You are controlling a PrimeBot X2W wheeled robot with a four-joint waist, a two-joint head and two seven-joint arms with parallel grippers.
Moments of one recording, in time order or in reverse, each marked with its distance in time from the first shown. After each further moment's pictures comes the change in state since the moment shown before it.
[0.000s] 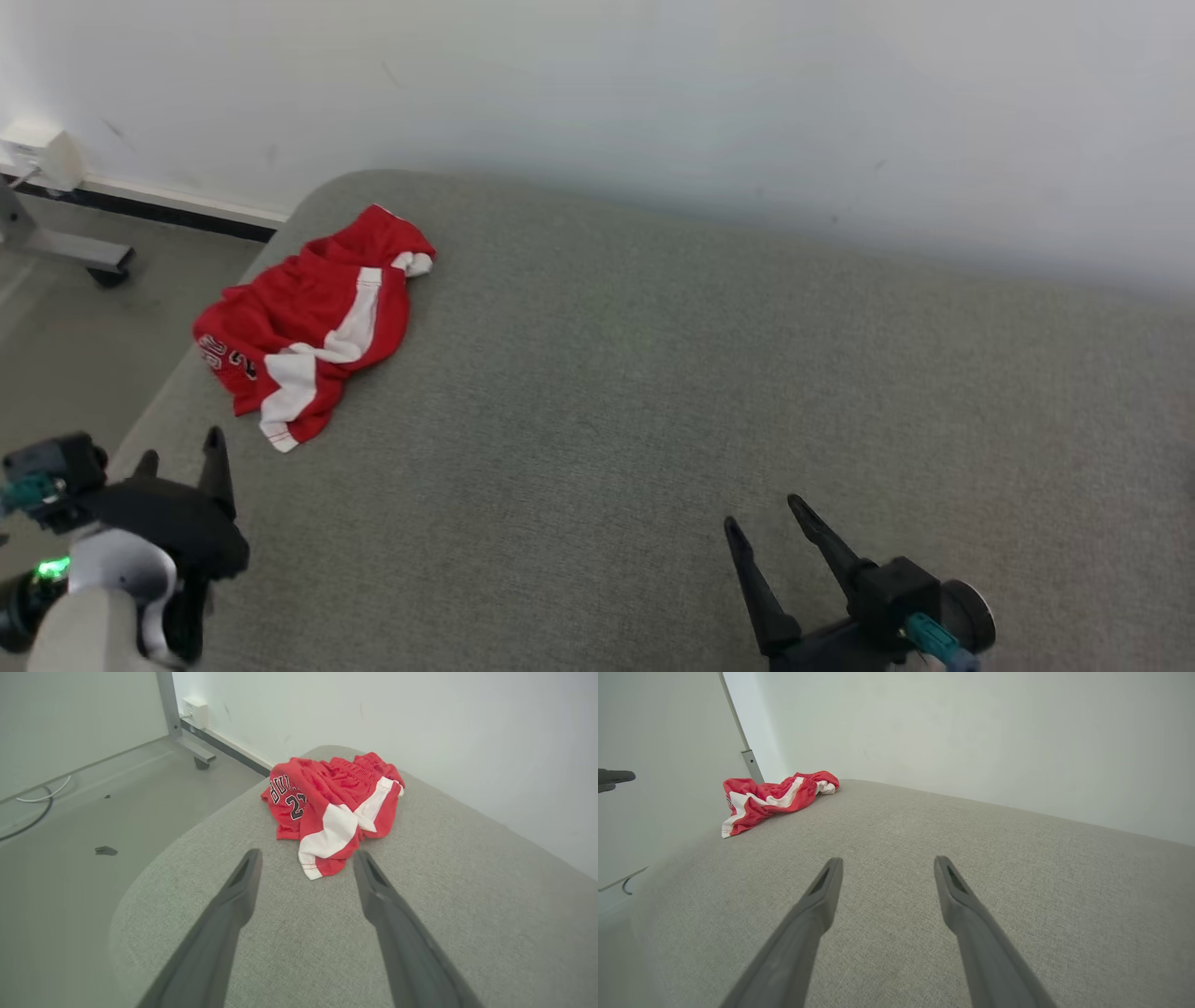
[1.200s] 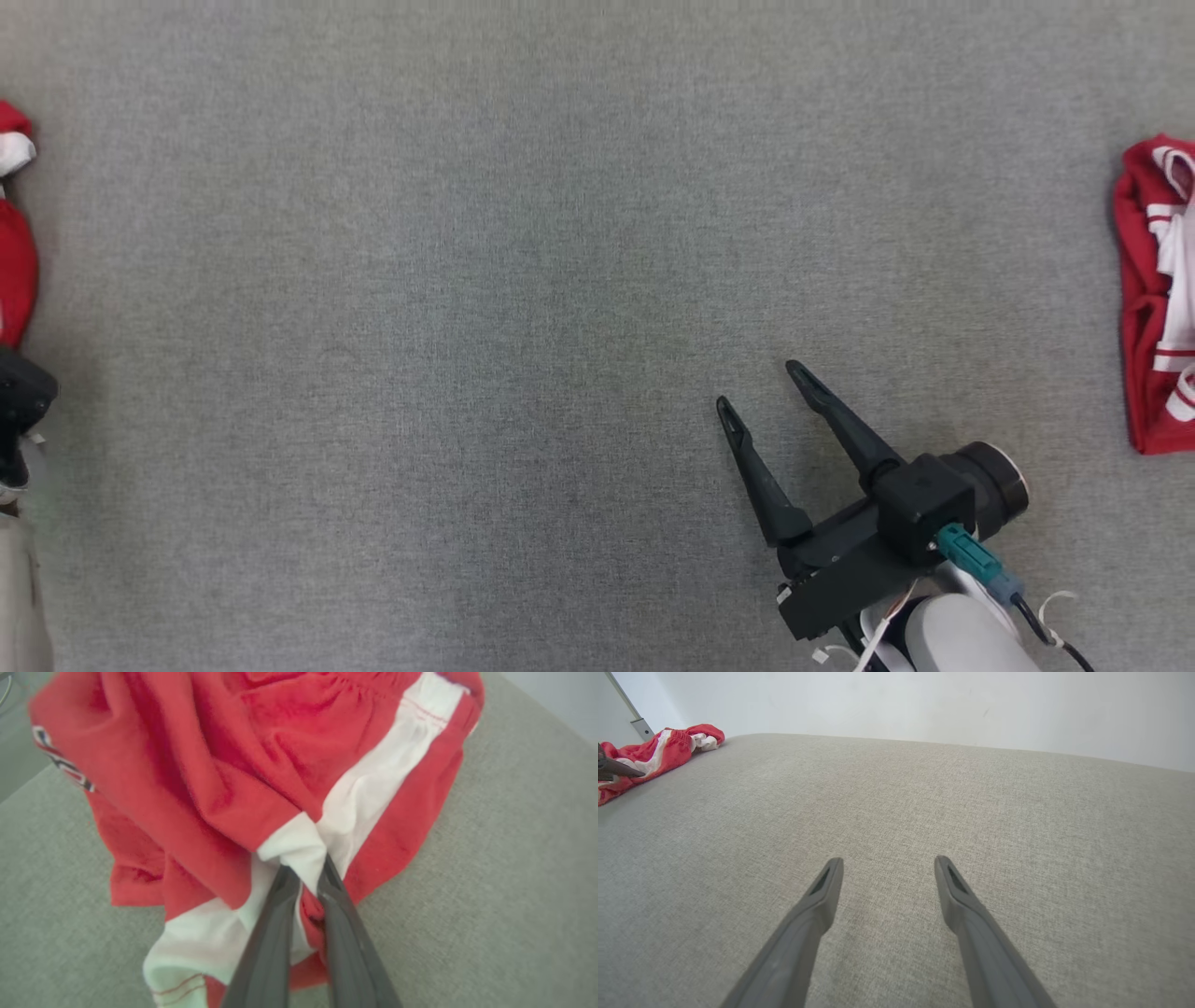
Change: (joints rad) left arm -0.391 0.152 0.134 0.254 -0.120 0.211 0.170; right arm -0.134 -0.107 0.072 -0.271 -0.014 0.000 0.108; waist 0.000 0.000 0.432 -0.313
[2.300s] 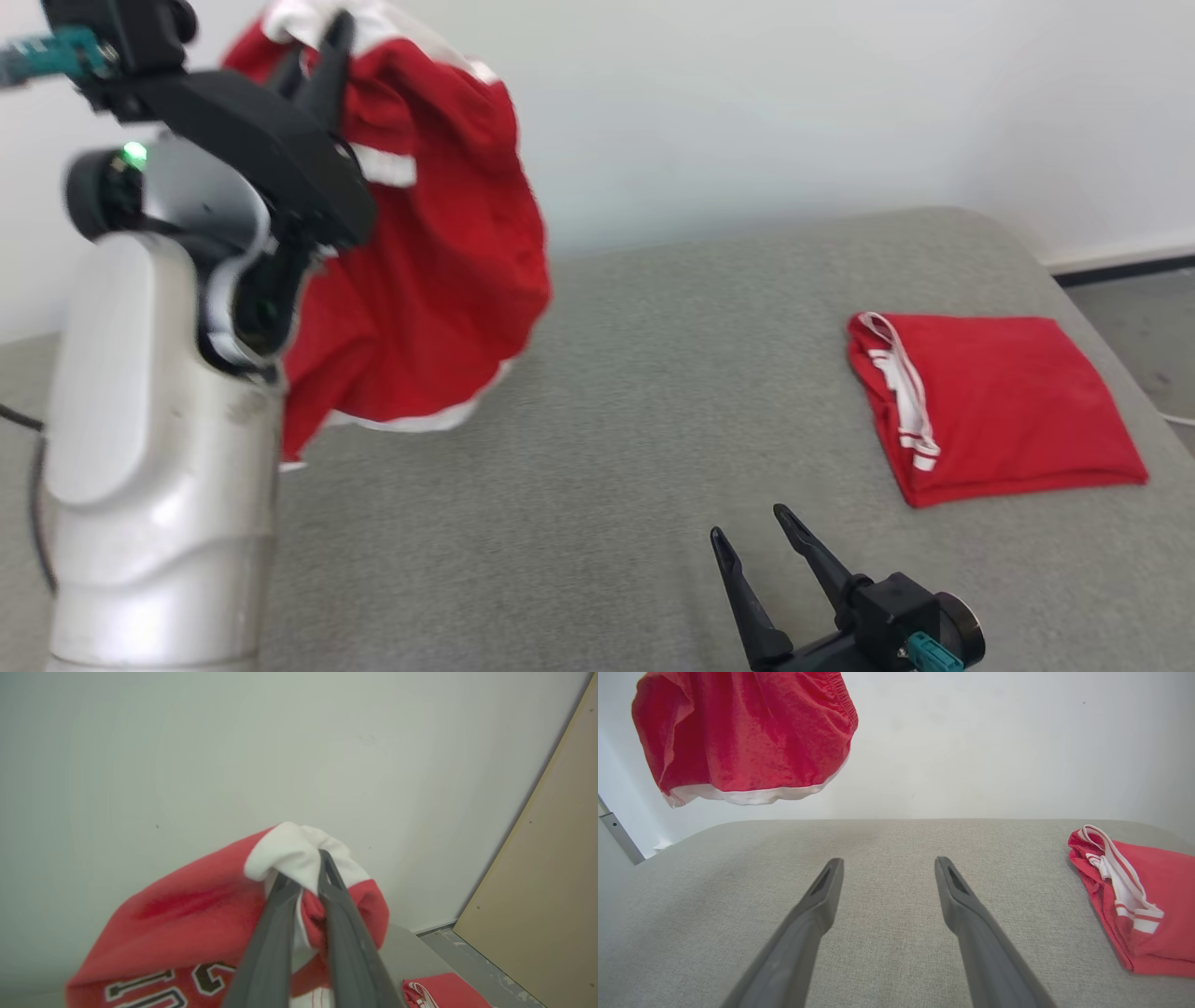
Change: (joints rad) left arm -0.119 -0.233 -0.349 -0.483 -0.019 -0.215 0.111; right arm 0.157 0.102 -0.020 0.205 0.054 0.000 -0.109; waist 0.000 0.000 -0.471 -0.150
